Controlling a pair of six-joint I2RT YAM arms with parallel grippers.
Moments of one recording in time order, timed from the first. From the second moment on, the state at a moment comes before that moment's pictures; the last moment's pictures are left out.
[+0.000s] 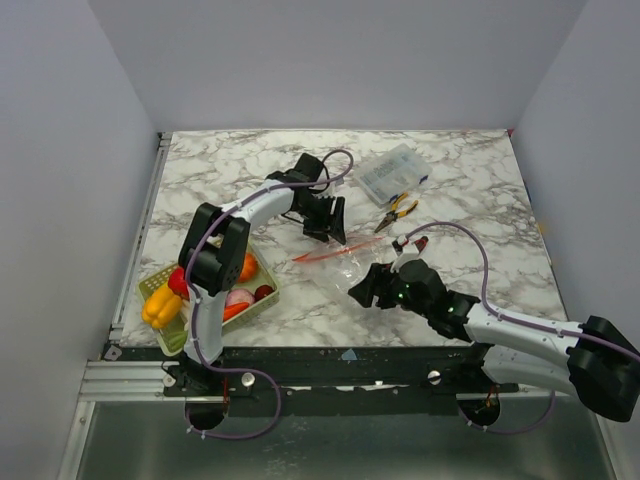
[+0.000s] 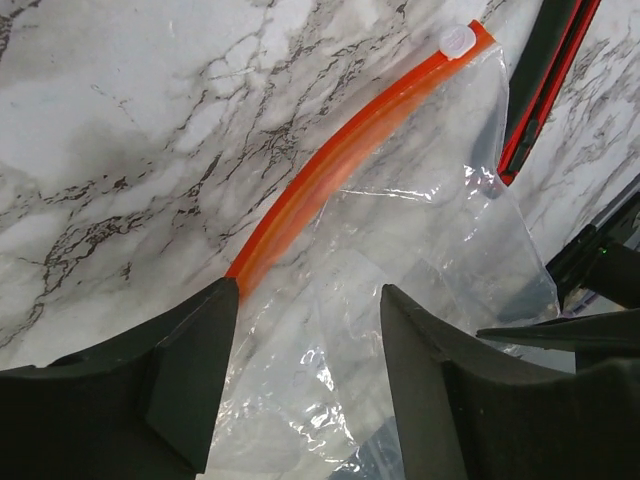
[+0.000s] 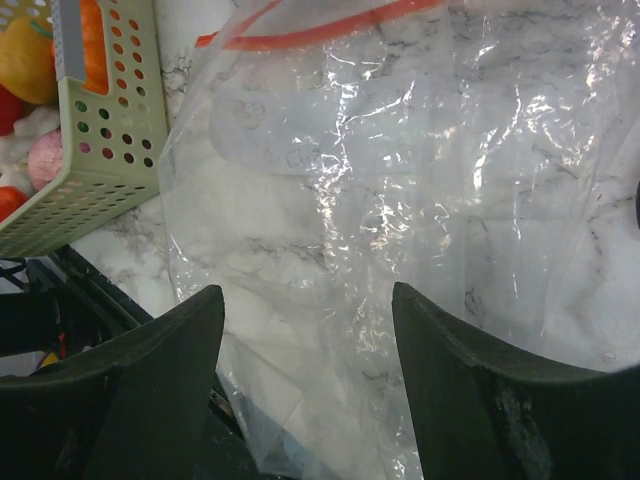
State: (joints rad) left arm -0.50 2.06 1.58 -0.64 0.55 -0.29; right arm 0.88 1.05 0.36 0.19 0.08 0.74
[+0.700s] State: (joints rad) left arm -0.53 1.91 1.36 -0.52 0.48 -0.33; right arm 0.88 1.05 0.40 0.11 0.13 0.80
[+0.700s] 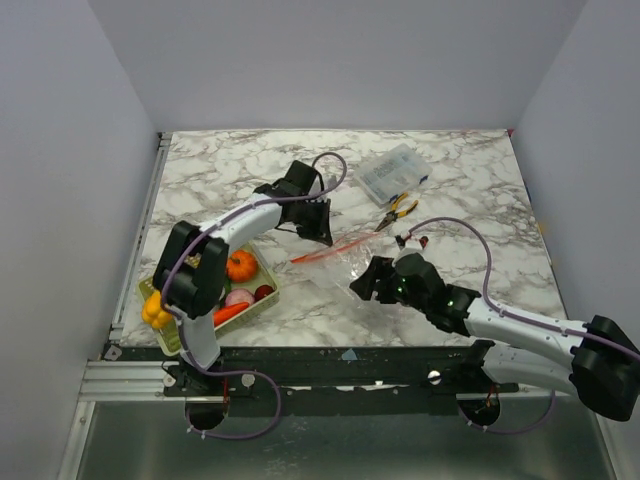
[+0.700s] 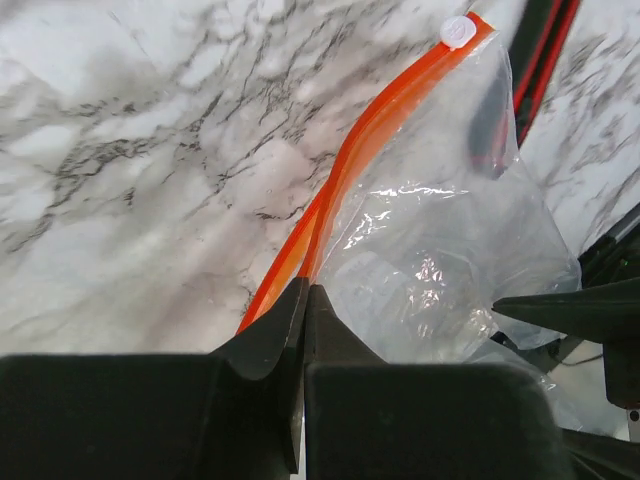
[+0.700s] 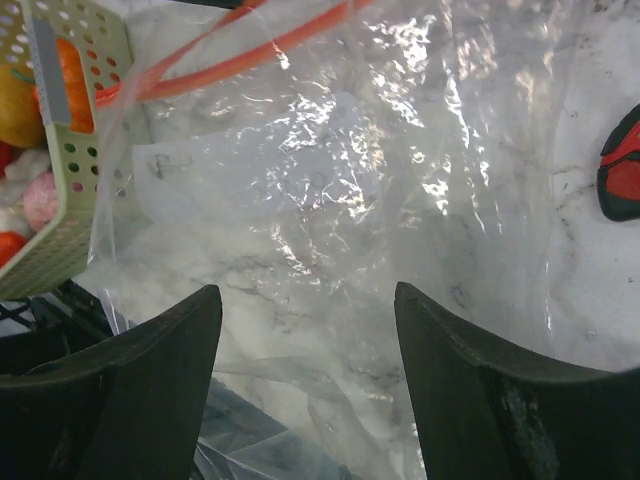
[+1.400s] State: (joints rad) left arm -0.55 1.44 1.34 -0.52 0.13 -0.30; right arm 0.87 1.39 1.38 -0.53 0.58 1.16
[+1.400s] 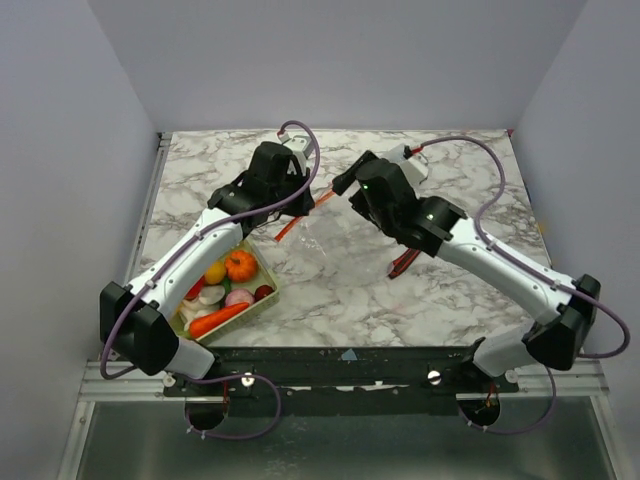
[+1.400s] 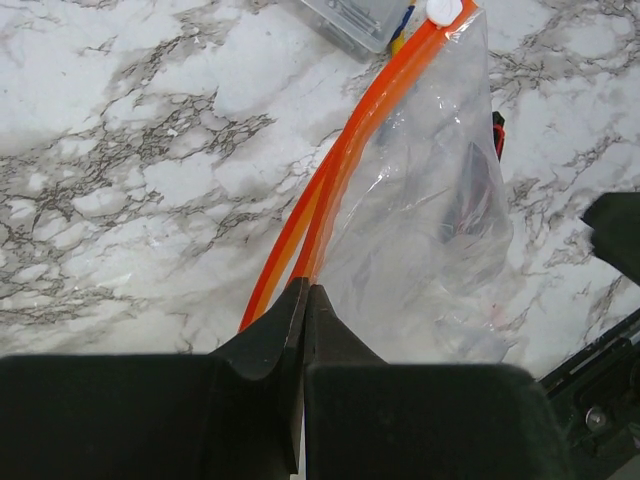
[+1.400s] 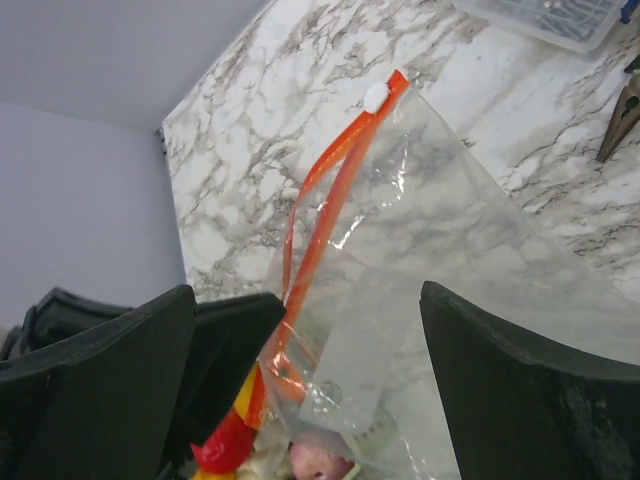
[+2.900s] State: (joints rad) left arm -0.57 1.35 1.27 -0.49 0.31 -0.33; right arm 0.81 1.51 1.18 -0.23 0.53 1.31
